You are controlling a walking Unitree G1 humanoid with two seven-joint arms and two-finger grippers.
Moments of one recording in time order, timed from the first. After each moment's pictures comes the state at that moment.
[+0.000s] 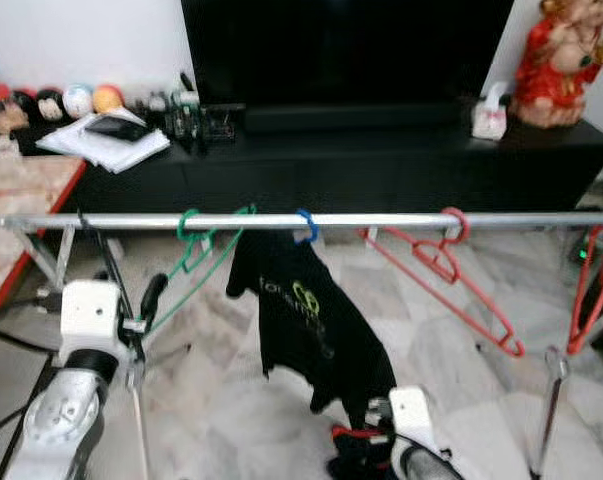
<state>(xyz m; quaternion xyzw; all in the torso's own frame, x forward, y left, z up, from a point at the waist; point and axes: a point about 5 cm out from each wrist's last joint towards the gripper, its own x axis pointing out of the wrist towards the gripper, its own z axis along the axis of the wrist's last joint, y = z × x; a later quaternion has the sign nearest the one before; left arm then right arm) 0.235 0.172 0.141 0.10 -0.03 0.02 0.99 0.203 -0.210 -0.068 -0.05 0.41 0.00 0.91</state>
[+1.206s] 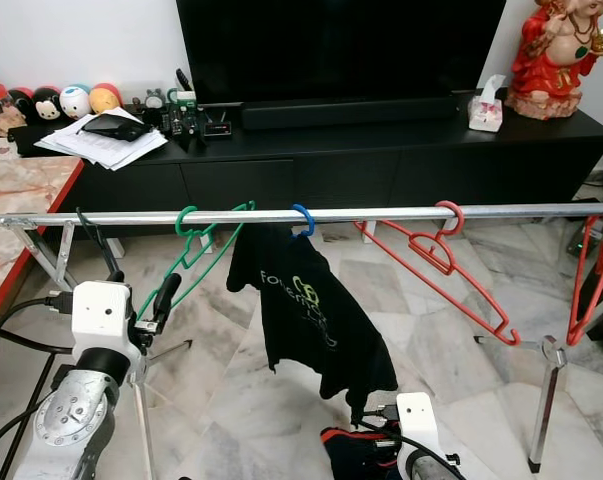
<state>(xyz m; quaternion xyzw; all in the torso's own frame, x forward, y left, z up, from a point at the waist) 0.236 0.164 0.140 0.08 -0.03 0.00 1.00 0.198 -0.214 -0.070 -0.05 0.41 -0.01 0.91</state>
